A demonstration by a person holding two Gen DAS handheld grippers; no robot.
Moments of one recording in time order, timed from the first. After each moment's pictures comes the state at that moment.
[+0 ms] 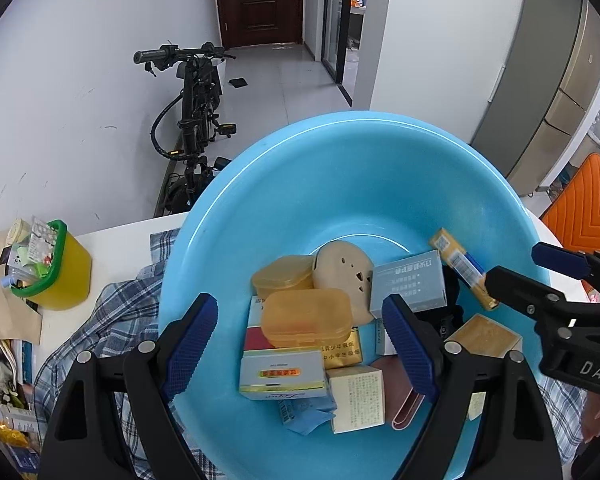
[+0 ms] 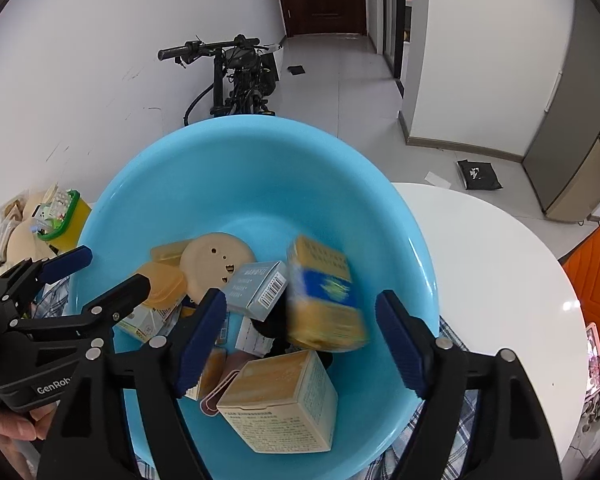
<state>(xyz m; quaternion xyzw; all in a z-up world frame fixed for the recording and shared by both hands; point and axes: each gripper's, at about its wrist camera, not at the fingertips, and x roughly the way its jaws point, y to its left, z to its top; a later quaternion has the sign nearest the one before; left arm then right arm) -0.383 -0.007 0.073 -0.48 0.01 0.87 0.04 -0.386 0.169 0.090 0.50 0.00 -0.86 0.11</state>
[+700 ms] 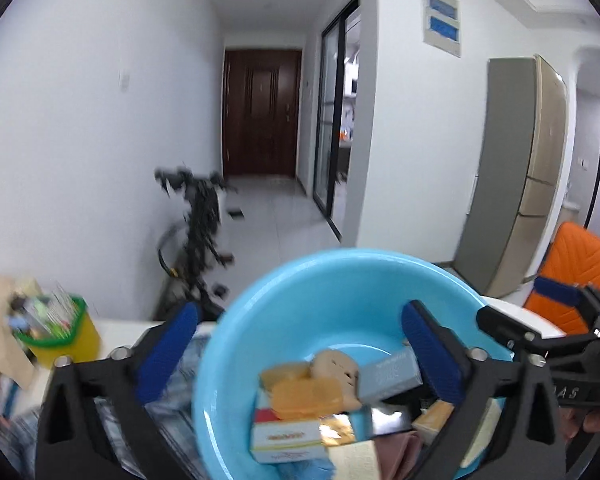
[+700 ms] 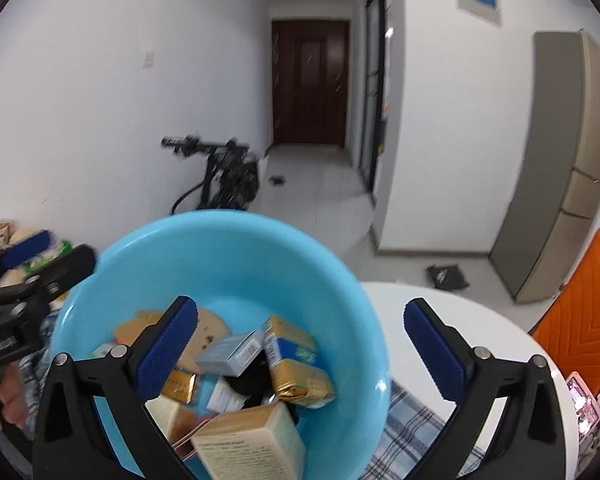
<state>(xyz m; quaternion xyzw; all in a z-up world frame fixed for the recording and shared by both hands) -0.320 -0.023 0.112 -0.22 -0.01 0.97 0.05 -0.327 0.170 0.109 0.26 0.03 -0.96 0.06</state>
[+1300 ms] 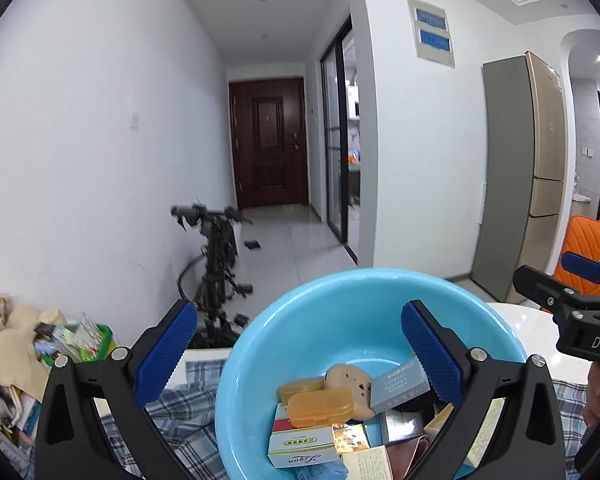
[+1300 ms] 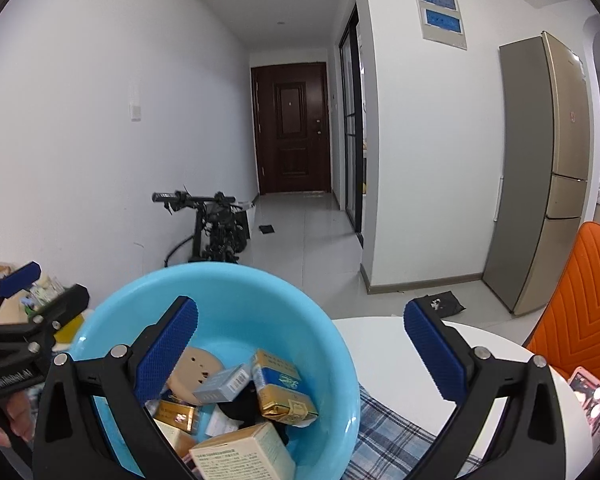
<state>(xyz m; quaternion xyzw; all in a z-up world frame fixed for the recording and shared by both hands) -0.287 -0.011 0.123 -0.15 0.03 0.99 0.03 -0.311 0.185 0.134 0.19 -0.02 -0.98 0.06</state>
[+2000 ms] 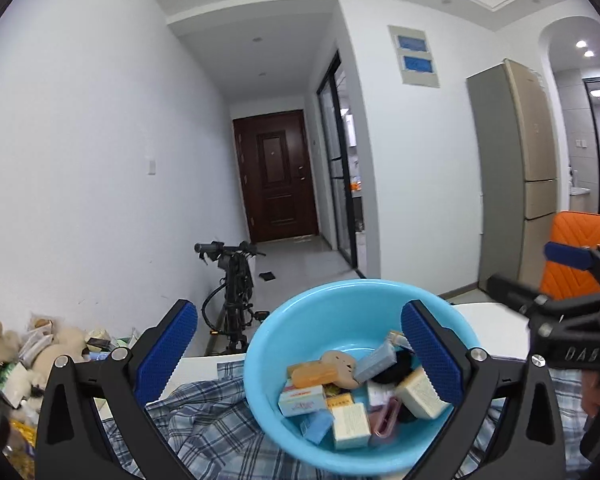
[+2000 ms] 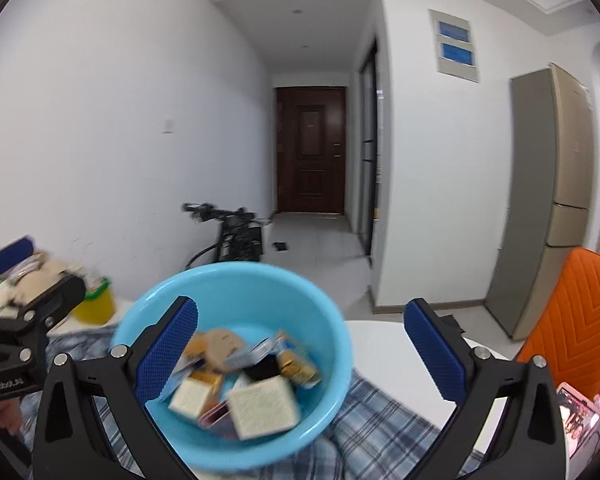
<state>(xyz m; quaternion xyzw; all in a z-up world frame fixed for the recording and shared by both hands) -0.161 0.008 0.158 -0.11 0.06 0.99 0.02 -0.204 0.188 0.158 0.16 0.02 -0.98 0.10</state>
